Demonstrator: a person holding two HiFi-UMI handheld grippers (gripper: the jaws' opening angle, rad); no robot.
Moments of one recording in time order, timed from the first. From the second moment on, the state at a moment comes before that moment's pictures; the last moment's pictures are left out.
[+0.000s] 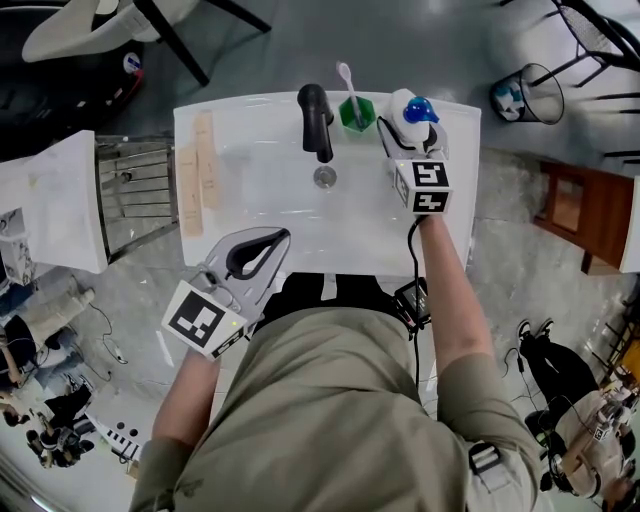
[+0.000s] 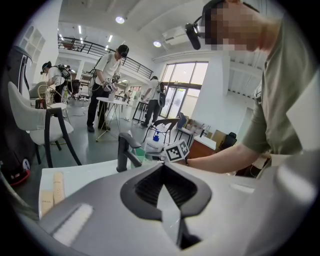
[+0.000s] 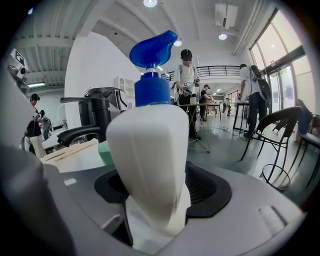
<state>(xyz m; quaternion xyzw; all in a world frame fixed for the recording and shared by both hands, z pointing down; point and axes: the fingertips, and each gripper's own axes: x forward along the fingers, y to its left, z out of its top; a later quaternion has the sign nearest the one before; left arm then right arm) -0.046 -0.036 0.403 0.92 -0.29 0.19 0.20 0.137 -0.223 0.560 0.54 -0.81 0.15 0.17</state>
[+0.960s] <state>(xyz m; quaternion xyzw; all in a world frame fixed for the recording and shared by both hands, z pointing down) -0.041 -0.034 0.379 0.93 -0.28 0.15 0.18 0.155 -0.179 0.519 0.56 -0.80 0.15 0.16</state>
